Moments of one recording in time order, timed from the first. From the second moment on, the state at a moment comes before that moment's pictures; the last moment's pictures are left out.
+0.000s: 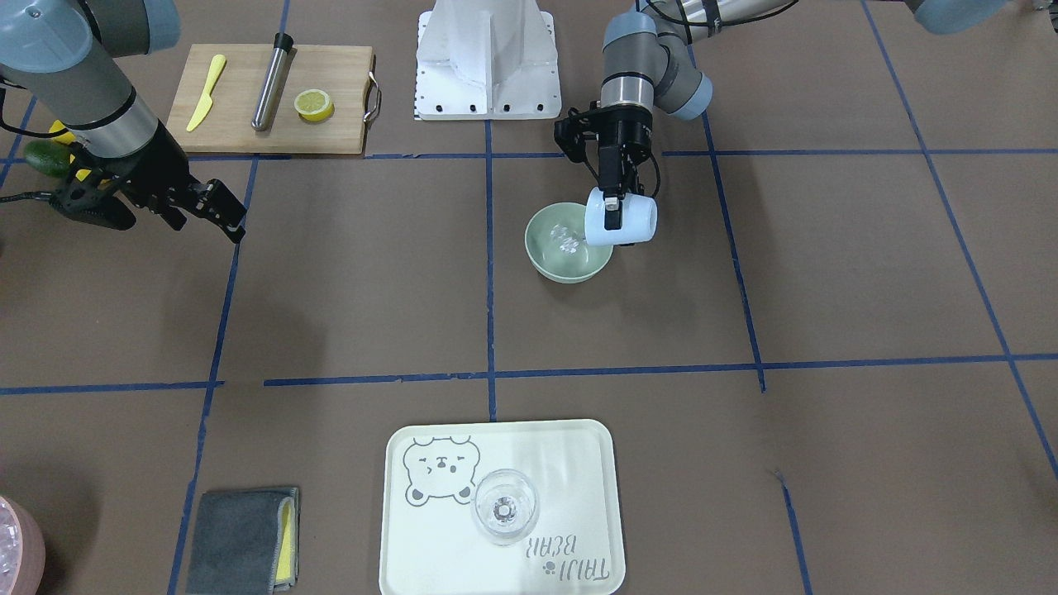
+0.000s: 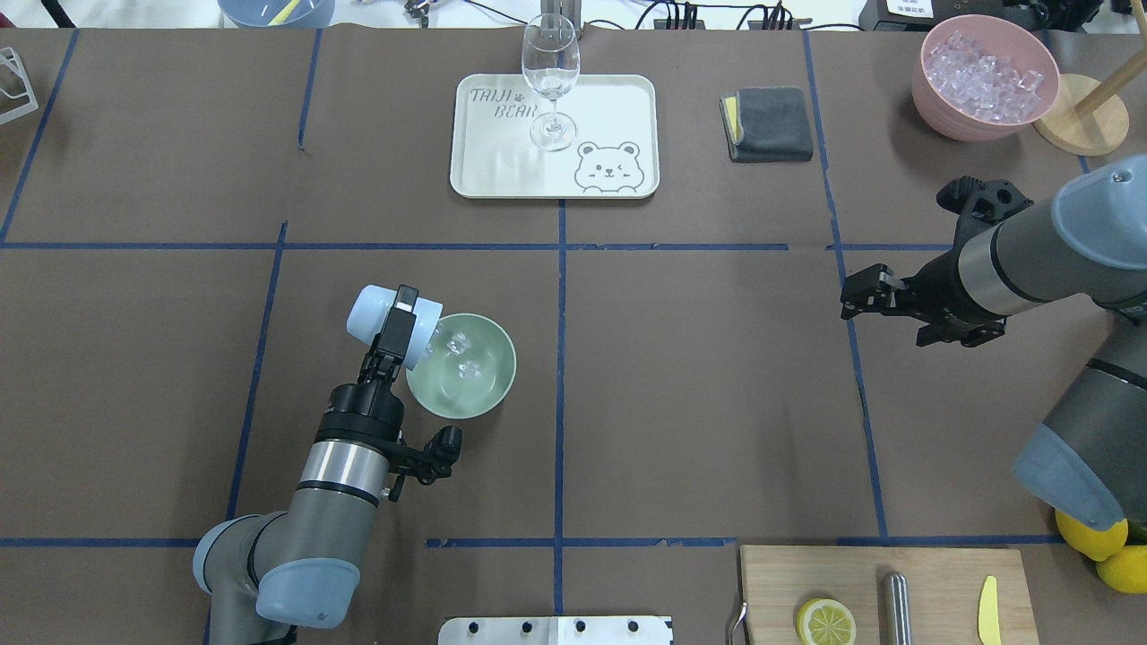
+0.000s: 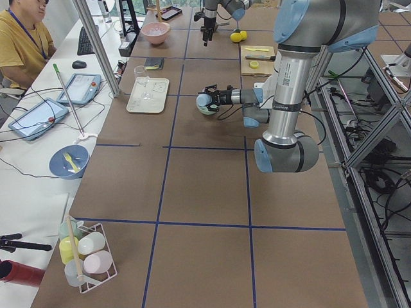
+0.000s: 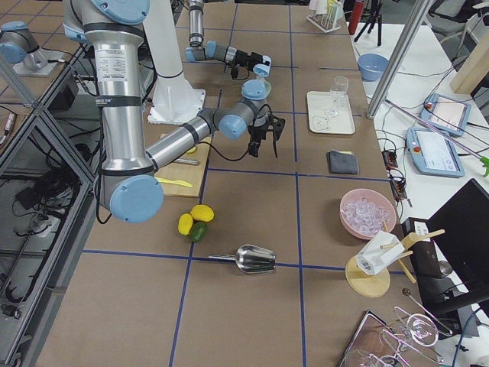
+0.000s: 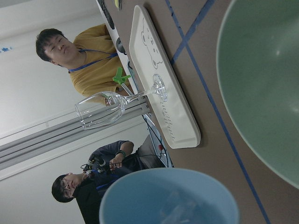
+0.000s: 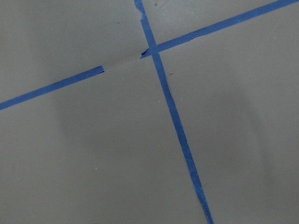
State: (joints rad) left arm -0.13 -1.93 -1.58 -2.61 -0.35 1.14; right arm 0.78 -1.52 2.02 -1.32 2.05 1.36
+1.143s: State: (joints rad) left arm -0.09 -1.92 -1.62 -2.79 -0.26 1.14; right arm 0.79 -1.54 2.02 -1.32 2.04 1.35
